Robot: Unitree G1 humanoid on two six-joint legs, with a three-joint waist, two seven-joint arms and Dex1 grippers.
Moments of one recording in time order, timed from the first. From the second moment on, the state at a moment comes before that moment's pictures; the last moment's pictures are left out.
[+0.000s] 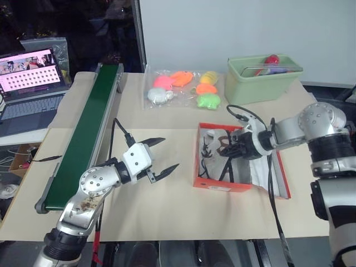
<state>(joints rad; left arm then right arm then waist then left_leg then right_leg) -0.18 0.56 -0.11 -0.41 -0.18 0.19 -0.72 -1.02 -0.76 0.18 0.48 1.12 1.61 0.18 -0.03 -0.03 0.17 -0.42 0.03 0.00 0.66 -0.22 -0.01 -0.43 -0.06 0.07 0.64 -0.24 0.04</state>
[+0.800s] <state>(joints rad) -0.22 0.52 -0.12 -0.40 -0.18 0.20 -0.71 -1.09 -0.81 0.29 0.44 0.63 1.48 0.57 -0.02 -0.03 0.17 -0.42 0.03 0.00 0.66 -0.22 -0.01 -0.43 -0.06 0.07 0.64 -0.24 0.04</state>
